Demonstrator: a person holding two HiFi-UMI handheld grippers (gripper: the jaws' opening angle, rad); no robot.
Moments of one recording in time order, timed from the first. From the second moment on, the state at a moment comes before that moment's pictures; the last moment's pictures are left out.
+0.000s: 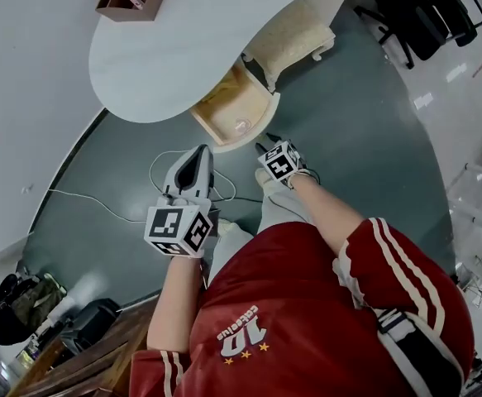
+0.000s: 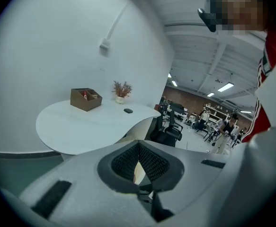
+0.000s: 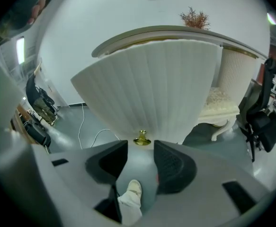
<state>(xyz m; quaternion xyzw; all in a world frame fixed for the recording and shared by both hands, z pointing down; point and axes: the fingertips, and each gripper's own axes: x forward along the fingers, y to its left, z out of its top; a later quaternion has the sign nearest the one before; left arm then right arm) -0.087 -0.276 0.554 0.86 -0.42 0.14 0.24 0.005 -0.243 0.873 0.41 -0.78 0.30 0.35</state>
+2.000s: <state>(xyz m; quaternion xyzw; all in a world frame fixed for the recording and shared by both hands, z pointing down) -0.140 -0.329 0.538 0.84 -0.47 0.13 0.22 -0.031 -0.340 0.872 0.40 -0.81 0.25 0.35</state>
